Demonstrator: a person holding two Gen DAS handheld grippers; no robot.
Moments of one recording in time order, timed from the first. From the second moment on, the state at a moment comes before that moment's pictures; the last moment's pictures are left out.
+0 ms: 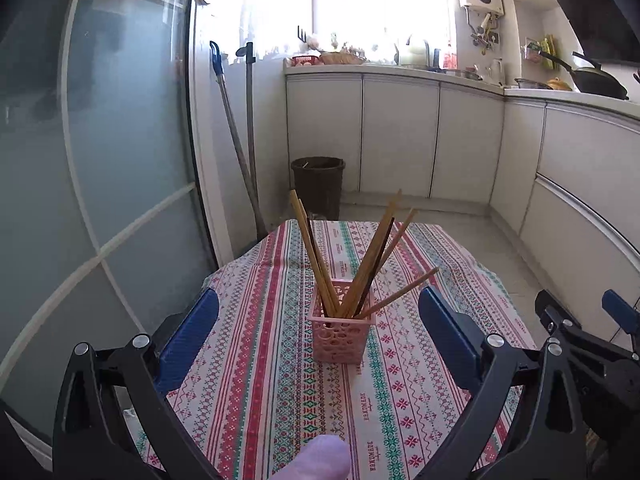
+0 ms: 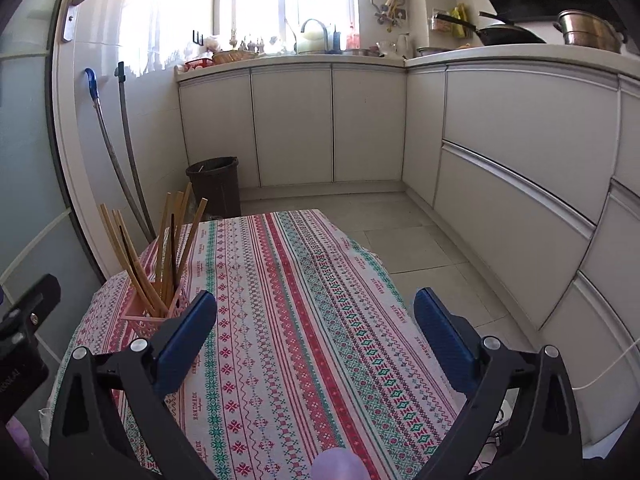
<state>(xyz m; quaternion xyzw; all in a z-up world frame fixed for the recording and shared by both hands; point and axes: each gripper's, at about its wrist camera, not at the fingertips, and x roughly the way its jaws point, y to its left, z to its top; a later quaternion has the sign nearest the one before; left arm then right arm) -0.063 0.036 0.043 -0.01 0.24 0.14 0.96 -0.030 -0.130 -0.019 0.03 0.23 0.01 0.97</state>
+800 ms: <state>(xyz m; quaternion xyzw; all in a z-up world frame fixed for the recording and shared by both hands) -0.060 0.038 0.034 -0.01 0.25 0.14 0.96 -0.032 -0.127 -0.021 0.03 0.23 0.03 0.97</state>
